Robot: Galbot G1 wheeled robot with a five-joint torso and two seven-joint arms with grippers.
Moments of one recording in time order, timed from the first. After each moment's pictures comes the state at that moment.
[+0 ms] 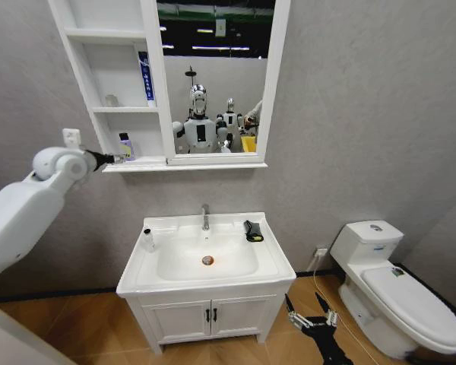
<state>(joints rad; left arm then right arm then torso) 0.36 -0.42 -0.11 -1.78 -1.23 0.61 -0.35 -1.98 1.35 0.63 2.18 0.23 0.20 0.01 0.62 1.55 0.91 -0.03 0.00</state>
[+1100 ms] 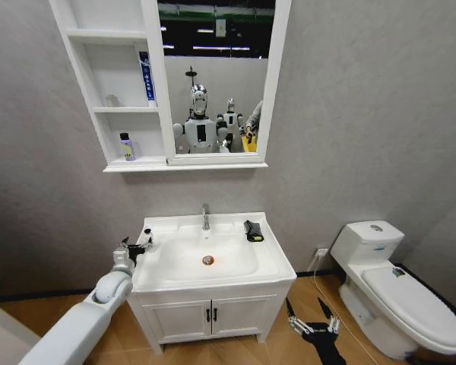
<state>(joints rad) 0.95 -0.92 -0.19 -1.53 -0.62 0.17 -0.37 -2.03 1.41 0.63 2.19 0.16 0.24 0.03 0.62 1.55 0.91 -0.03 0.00</state>
